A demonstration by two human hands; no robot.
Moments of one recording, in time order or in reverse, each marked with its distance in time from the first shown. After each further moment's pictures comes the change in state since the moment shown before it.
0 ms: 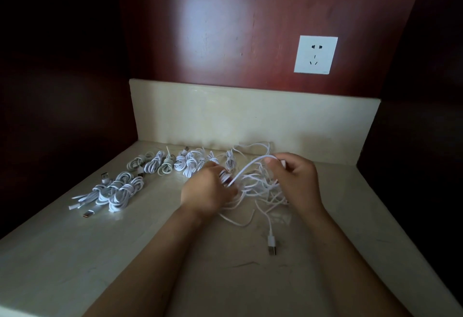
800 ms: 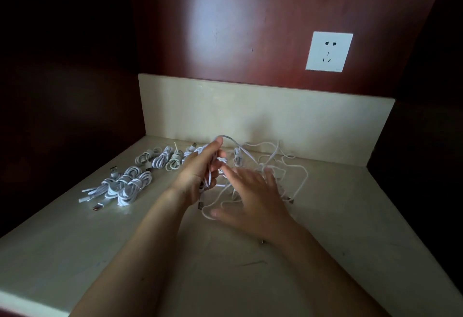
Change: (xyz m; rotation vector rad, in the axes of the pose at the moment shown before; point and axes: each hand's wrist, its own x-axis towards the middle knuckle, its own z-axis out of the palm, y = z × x) left_hand 0.017 -0.006 -0.036 -1.199 -0.181 -0.424; right_hand -0.039 -0.014 0.053 -0.787 -0.604 -0.265
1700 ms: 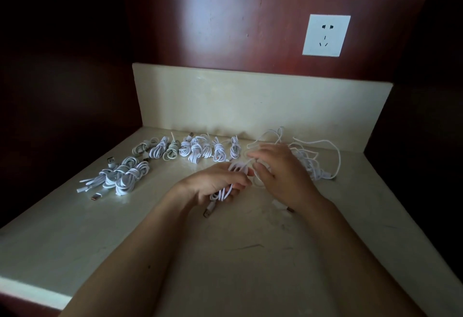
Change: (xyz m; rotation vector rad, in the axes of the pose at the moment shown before) left_hand -0.011 -0.025 0.021 0.399 -0.372 -0.164; right_hand 0.005 0.056 -0.017 0.152 0.319 -0.107
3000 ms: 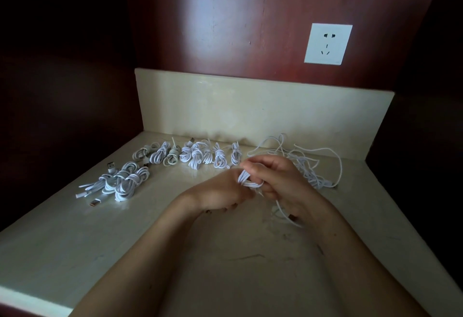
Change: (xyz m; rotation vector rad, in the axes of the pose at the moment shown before) left_hand -0.018 0.017 0.014 0.498 0.009 0.172; right_hand 0.006 -0.038 -0.019 1.065 -0.170 0.612
